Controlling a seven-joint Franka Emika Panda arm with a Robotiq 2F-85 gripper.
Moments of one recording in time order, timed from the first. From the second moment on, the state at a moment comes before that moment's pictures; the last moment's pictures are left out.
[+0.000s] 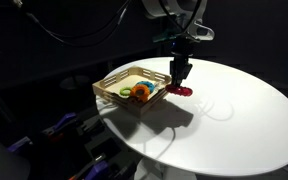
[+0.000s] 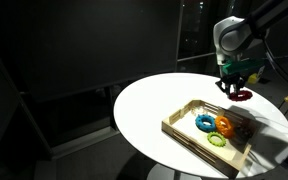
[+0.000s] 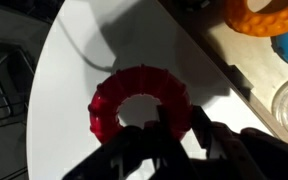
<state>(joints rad) 0.04 0.47 -0.13 -1.89 -0.14 2.03 0.58</state>
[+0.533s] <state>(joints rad) 0.04 0.51 -0.16 -1.91 -0.14 2.08 0.70</state>
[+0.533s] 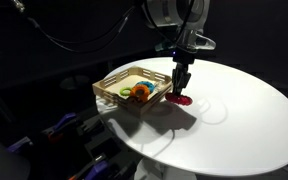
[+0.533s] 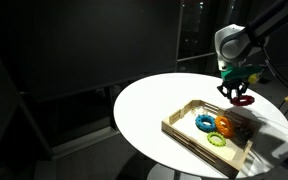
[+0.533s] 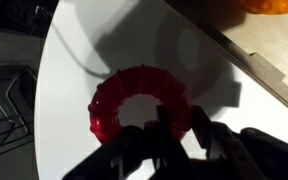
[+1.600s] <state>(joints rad) 0.06 0.52 -0.16 -1.90 -0.15 2.05 0.68</state>
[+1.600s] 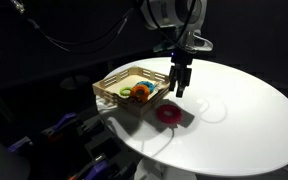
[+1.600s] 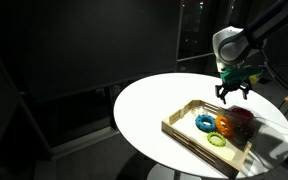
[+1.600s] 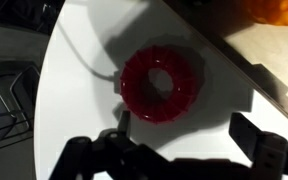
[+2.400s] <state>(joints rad) 0.05 0.39 -0.10 -1.90 -0.14 1.97 0.36</state>
